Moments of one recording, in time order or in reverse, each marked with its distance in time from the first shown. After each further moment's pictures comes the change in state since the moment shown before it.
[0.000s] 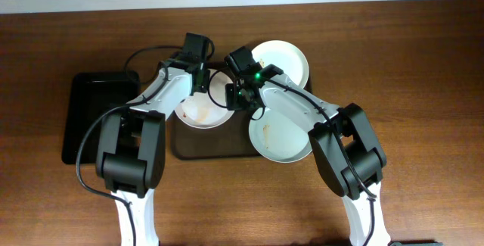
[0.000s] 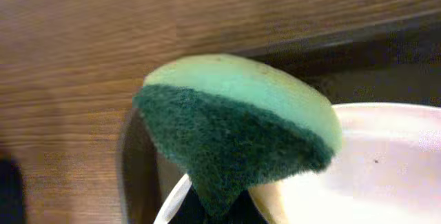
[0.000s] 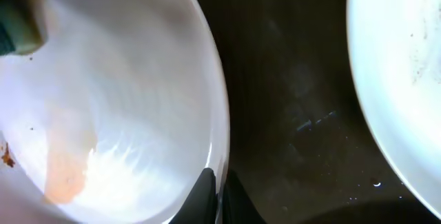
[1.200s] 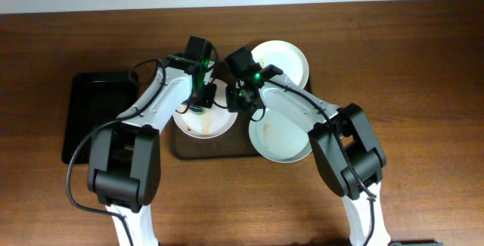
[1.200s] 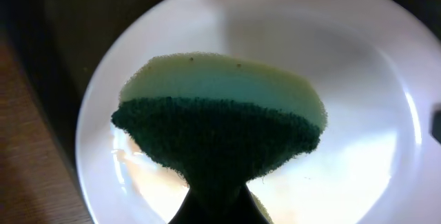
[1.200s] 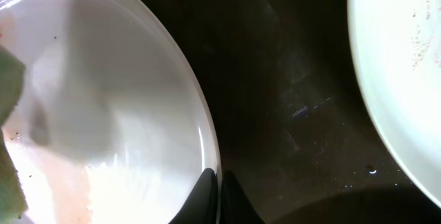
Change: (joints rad) left arm -0.023 -0.117 -0.007 -0.349 0.243 -0.009; right arm 0.000 0.000 0.000 -0.022 0.000 -0.014
